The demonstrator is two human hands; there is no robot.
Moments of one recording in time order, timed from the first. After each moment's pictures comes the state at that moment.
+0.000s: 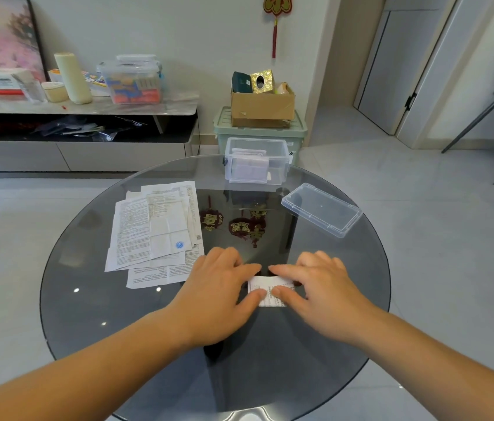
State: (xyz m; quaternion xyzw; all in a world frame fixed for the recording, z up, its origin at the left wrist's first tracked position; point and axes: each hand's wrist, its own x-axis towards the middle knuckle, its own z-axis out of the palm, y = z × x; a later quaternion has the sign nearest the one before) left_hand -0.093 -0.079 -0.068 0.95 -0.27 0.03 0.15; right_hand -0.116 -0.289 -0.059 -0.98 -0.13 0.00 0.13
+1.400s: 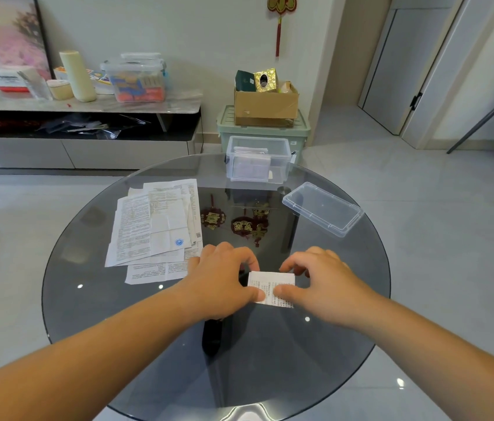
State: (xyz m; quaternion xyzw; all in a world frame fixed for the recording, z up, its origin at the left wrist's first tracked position) left_hand -0.084 -0.092 -0.046 0.96 -0.16 -0.10 0.21; right_hand -0.111 -0.290 -0.043 -0.97 -0.05 0.08 0.24
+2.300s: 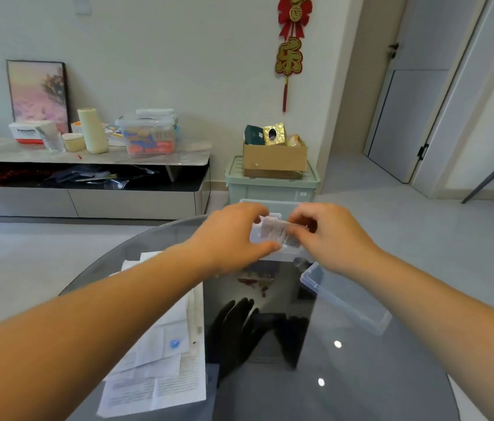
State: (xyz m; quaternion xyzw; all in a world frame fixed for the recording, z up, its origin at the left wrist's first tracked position) left_hand 0.092 -0.095 0.025 0.94 -0.27 0.10 0.20; right_hand 0.064 -0.292 0.035 -0.94 -0.13 -0.14 0.29
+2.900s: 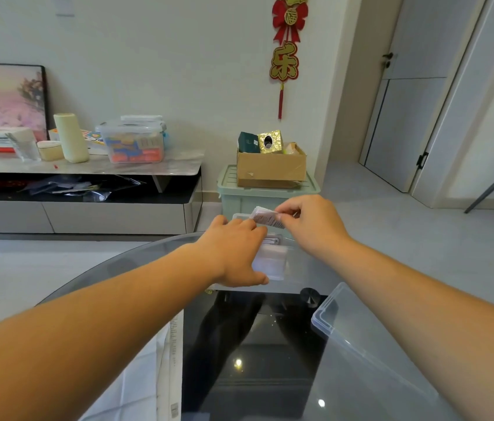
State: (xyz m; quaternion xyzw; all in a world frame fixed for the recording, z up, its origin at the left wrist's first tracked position) left_hand 0.202 -0.114 -0.016 0.94 -0.31 0.07 -0.10; right_hand 0.207 -0.291 -0.004 -0.93 -0.06 -0.20 0.29
